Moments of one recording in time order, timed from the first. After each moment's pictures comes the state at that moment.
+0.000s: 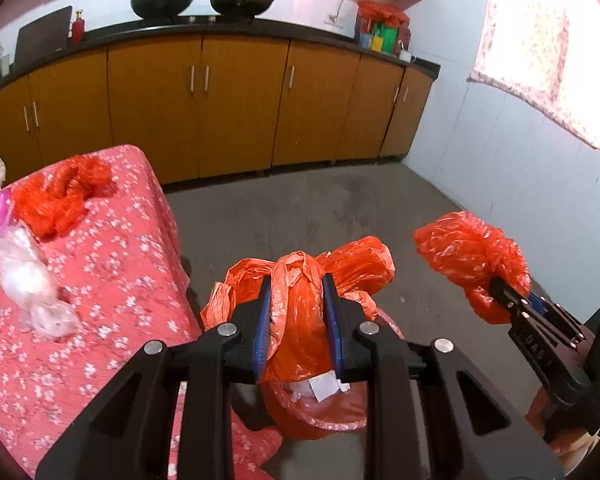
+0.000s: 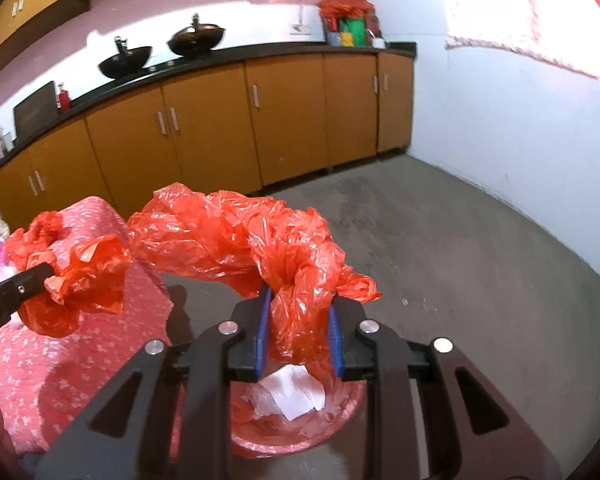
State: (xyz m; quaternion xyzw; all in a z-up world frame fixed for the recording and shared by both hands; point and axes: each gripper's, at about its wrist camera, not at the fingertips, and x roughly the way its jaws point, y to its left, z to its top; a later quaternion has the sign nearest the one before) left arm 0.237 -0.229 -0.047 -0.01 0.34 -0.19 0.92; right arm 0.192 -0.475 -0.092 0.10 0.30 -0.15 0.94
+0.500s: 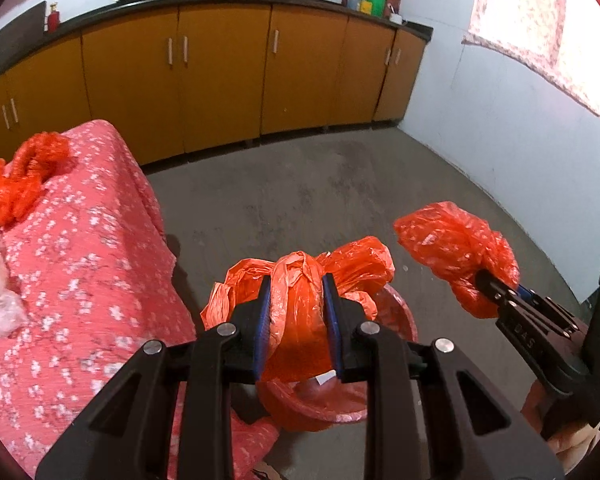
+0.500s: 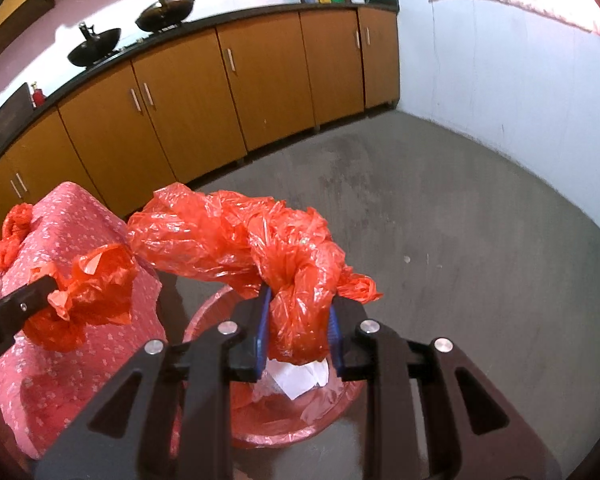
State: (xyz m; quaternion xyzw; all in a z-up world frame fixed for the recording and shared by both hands) left arm 0.250 -0.273 -0.093 0.02 0.39 -0.21 0.90; right arm 0.226 -0.495 -0.146 0.14 0.36 -0.16 0.91
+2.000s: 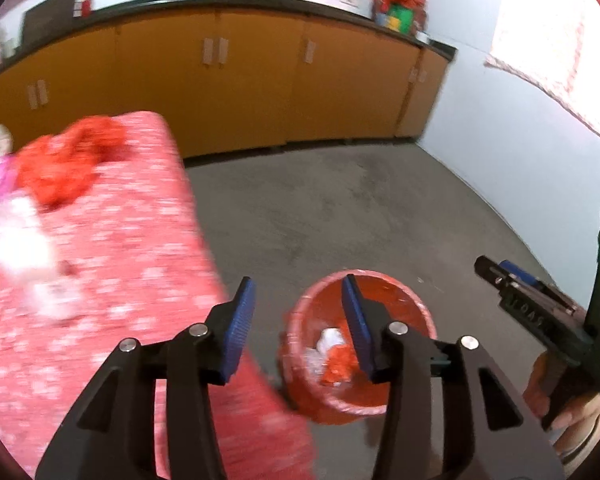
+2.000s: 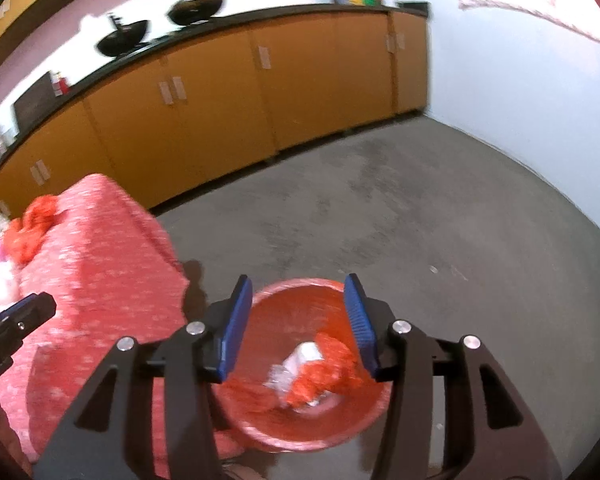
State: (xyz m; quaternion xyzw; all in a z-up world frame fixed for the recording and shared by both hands) left arm 0.245 -0.183 -0.072 -0.02 0.37 -0.16 0.91; right arm 0.251 -0.435 -0.110 0.12 0.34 -0.08 0.93
